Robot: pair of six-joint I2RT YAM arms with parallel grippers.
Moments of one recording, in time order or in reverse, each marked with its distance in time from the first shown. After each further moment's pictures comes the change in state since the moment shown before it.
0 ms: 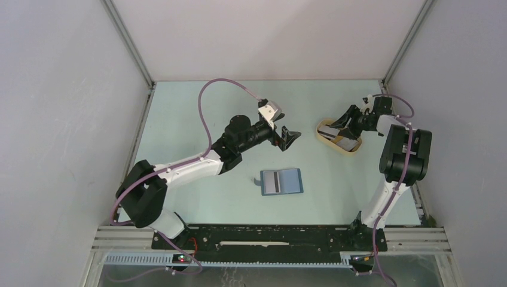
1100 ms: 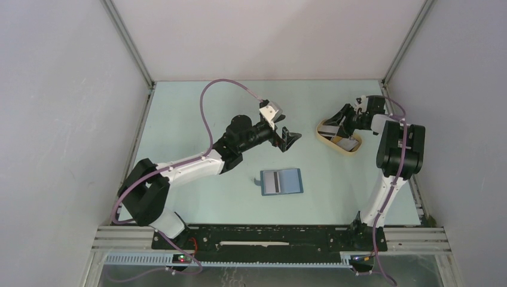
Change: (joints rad) left arm 0.006 0.019 0.000 0.000 0.021 -0.010; right arm 0.034 0.082 0.029 0.080 -0.113 0.126
